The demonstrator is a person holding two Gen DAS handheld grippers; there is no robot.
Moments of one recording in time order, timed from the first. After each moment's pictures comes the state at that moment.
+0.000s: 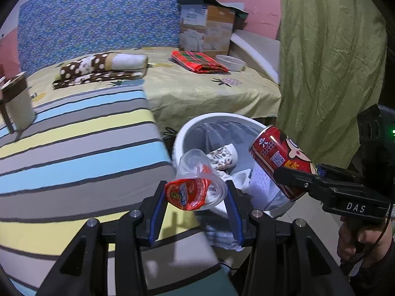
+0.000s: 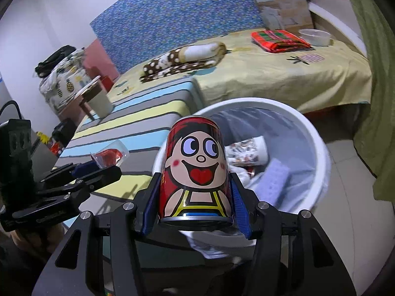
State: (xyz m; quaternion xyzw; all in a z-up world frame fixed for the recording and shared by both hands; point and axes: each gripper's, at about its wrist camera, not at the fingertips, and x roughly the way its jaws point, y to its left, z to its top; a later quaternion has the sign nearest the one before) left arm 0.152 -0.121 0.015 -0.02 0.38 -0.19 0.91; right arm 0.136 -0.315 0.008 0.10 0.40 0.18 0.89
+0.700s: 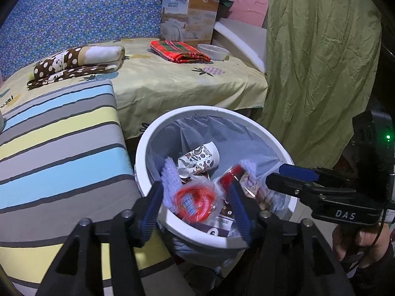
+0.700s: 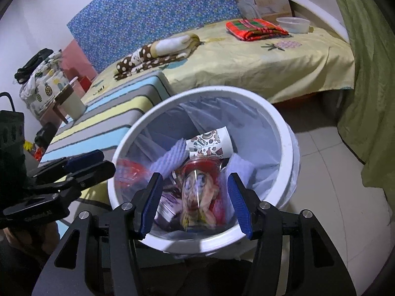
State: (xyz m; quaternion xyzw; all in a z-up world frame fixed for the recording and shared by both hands) left arm 0.181 -0.159 -0.002 -0.01 0.39 -0.24 0.89; right arm 0.147 -0.342 -0.006 0.10 0.42 0.13 0.89
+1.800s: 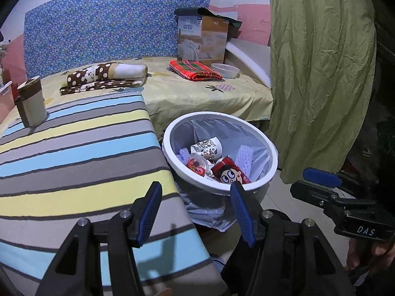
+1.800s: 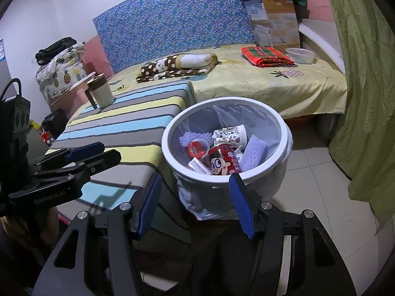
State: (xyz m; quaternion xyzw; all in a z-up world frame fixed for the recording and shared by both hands) left arm 0.080 -0.123 0.031 -0.01 0.35 -0.18 0.92; right arm 0.061 -0.304 0.031 0.05 0.37 0.13 0.92
